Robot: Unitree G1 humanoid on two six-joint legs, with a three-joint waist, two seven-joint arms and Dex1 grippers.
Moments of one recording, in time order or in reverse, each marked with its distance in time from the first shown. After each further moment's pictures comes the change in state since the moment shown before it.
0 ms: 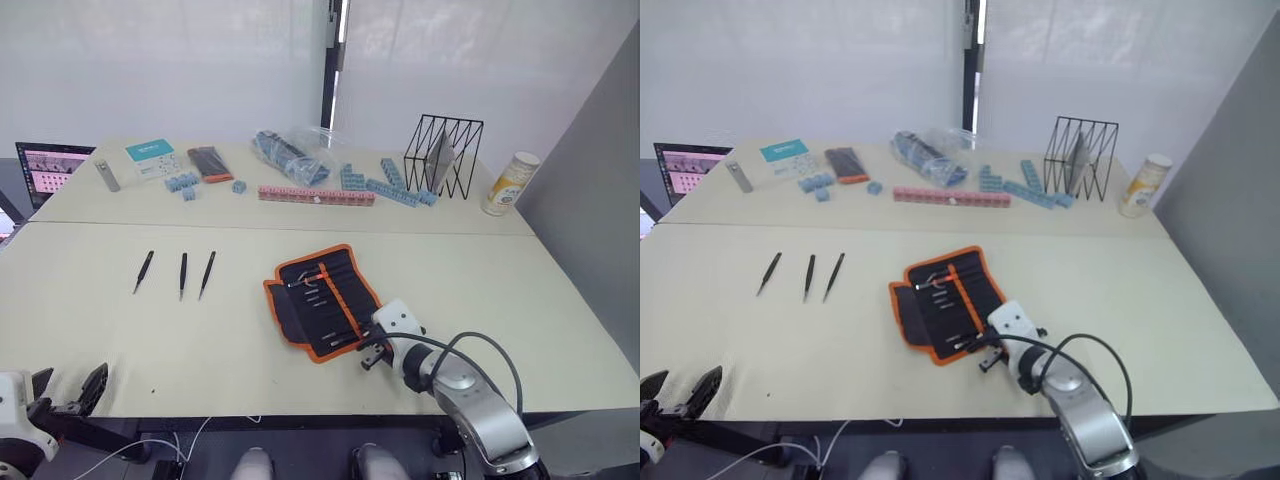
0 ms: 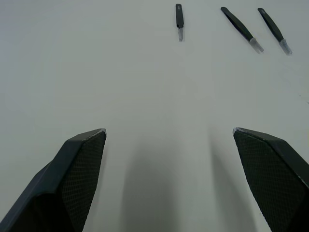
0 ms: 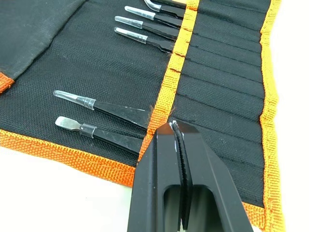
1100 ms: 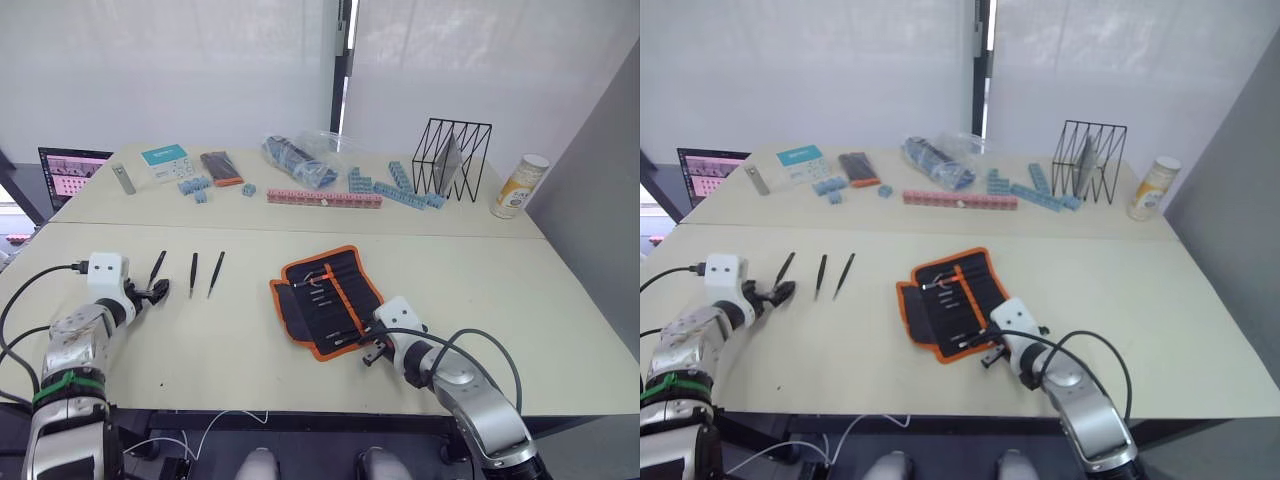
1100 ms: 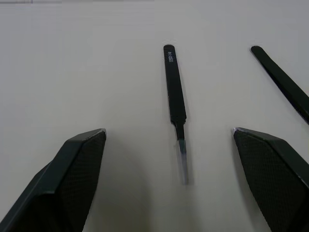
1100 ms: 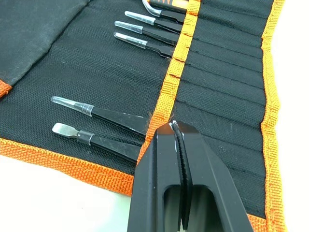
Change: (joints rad) left arm -1.024 0.289 -0.498 1.192 0.311 -0.187 0.053; right arm -0.013 0.008 -0.016 0.024 -0.006 0.009 -0.013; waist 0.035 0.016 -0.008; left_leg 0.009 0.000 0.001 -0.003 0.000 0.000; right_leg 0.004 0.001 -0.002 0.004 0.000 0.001
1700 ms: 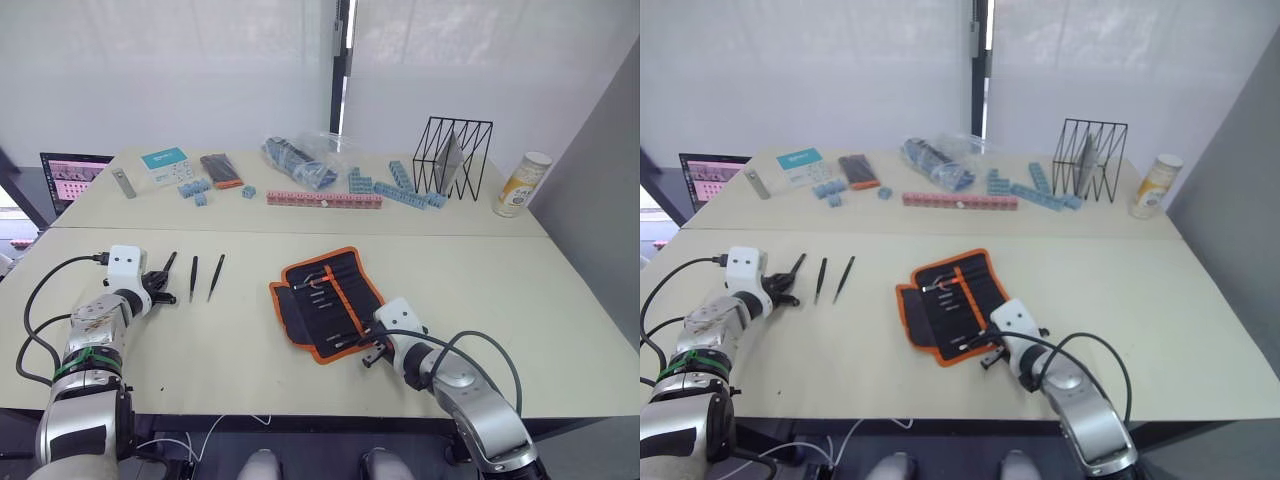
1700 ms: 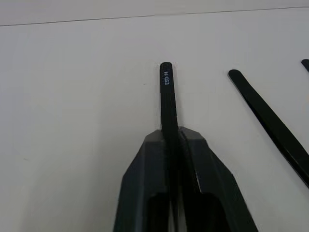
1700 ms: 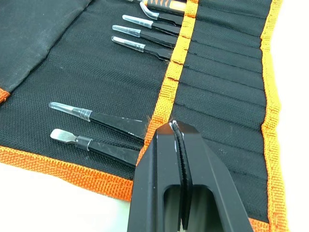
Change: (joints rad) left arm -0.103 -0.020 -0.043 0.197 0.022 -0.138 -0.006; right arm 0.018 0.009 0.001 -0.021 0.000 0.007 -0.011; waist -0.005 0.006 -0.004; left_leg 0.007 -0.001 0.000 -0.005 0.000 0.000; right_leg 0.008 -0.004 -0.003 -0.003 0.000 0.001
